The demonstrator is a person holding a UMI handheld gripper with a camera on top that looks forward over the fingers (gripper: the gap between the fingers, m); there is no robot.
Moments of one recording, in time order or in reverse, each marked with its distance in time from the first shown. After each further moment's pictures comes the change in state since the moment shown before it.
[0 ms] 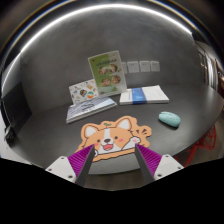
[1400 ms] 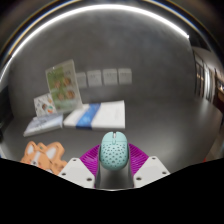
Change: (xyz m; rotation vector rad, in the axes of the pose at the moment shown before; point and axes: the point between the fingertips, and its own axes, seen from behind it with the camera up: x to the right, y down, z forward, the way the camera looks) arm 0.278 -0.112 0.087 0.081 0.093 -0.070
